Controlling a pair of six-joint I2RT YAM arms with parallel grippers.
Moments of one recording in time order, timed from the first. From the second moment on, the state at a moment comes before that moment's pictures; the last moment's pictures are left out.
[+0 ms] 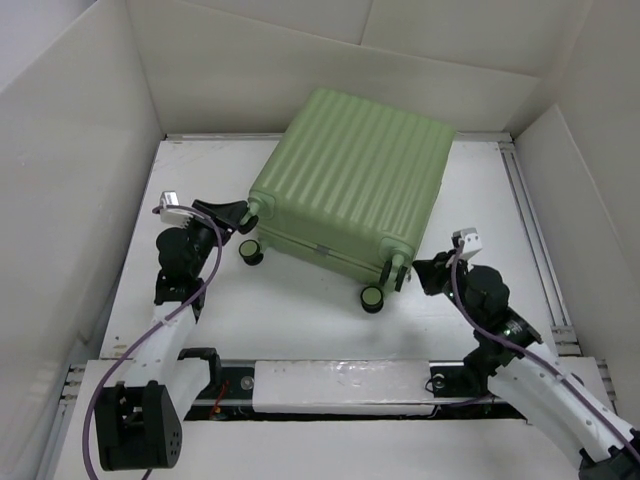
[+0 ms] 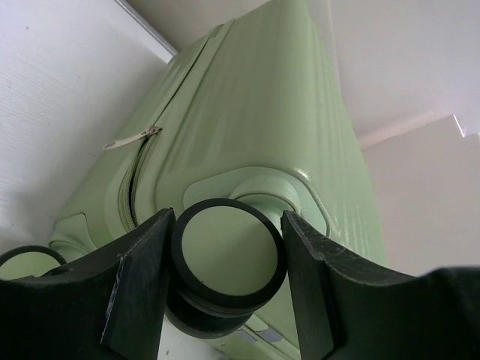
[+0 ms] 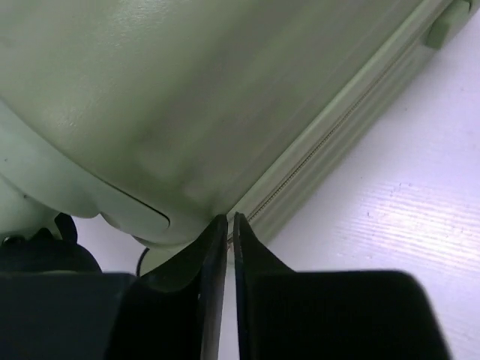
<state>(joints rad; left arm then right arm) 0.01 0.89 0.42 0.42 0.29 -1.02 0.53 0.48 0.35 -0.11 0.05 0.31</state>
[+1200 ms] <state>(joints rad) 0.01 1.01 0.63 0.19 0.30 -0.97 0.61 0.35 0.24 -0.18 0.02 0.33</state>
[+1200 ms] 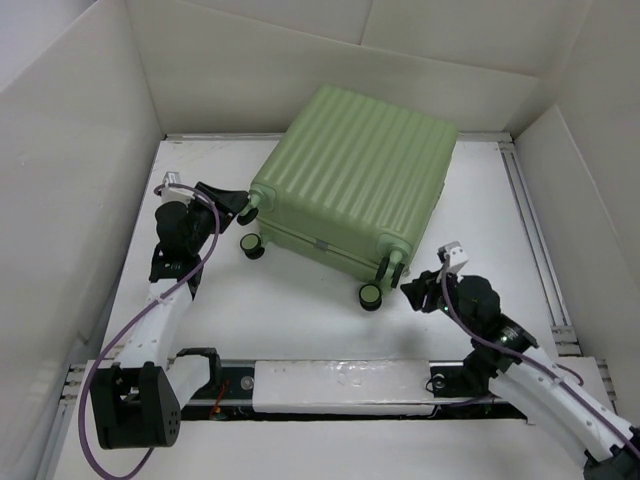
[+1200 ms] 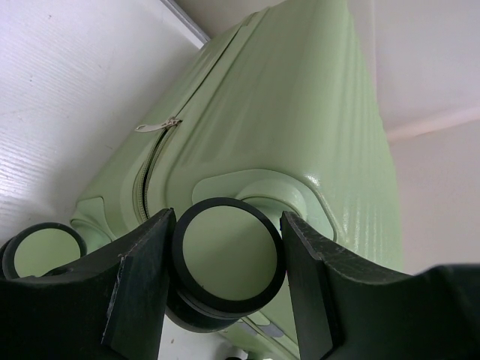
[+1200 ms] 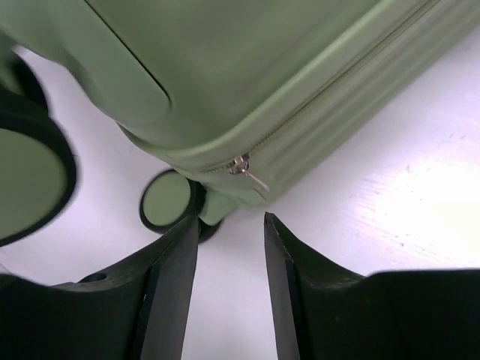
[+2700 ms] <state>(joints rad) -0.05 0.62 0.27 0.41 0.34 -1.04 0.32 0.85 0.51 -0.14 -0.09 0.36</state>
